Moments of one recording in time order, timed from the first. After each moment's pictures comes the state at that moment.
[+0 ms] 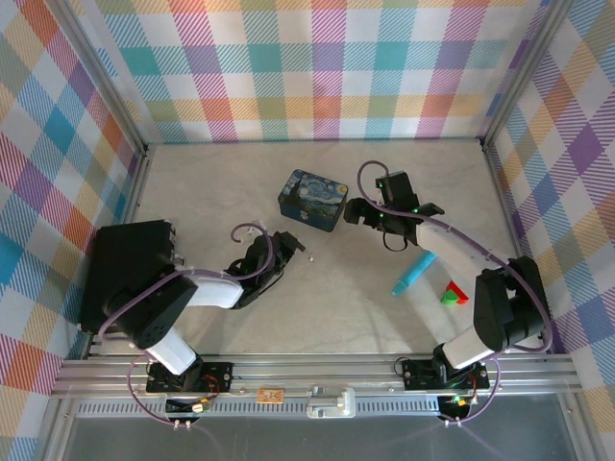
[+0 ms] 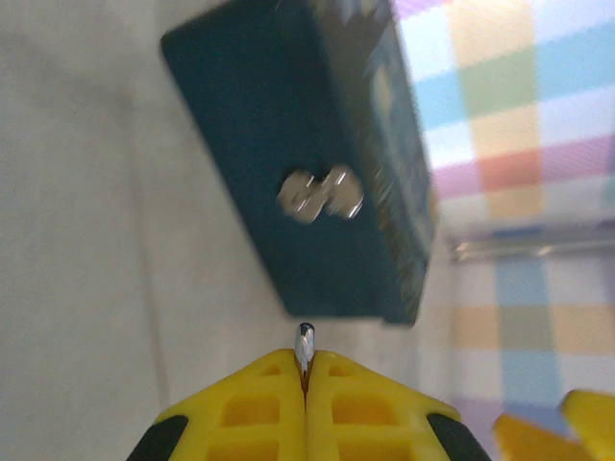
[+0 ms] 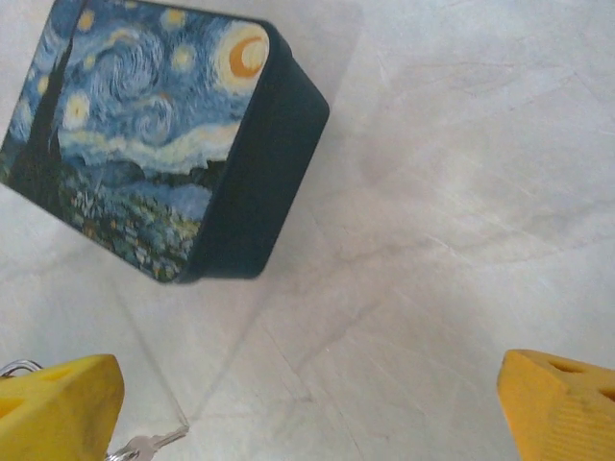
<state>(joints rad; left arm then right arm) -0.71 1.57 0.54 0.60 -0.21 -1.32 0.41 1.50 1.05 -0.40 -0.08 0.51</state>
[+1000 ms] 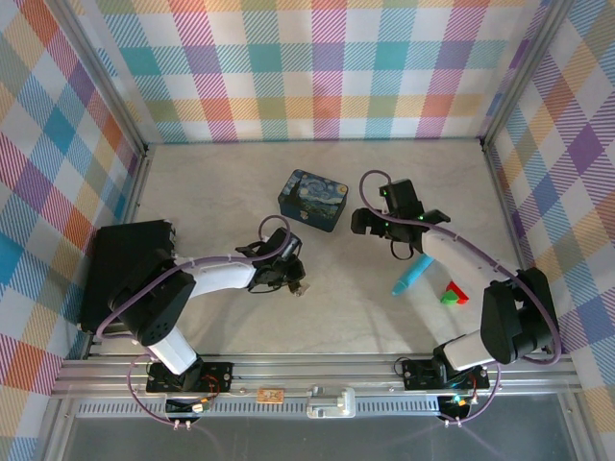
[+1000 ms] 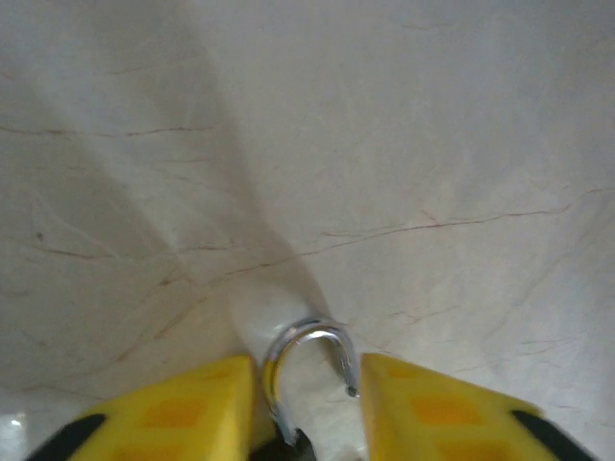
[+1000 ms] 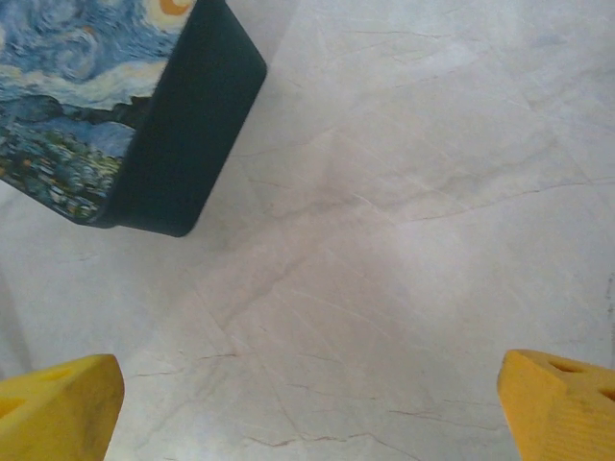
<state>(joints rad) -0.73 1.64 0.82 -0.21 0.01 -0.97 0.40 1.43 0.97 -0.45 0.00 0.42</state>
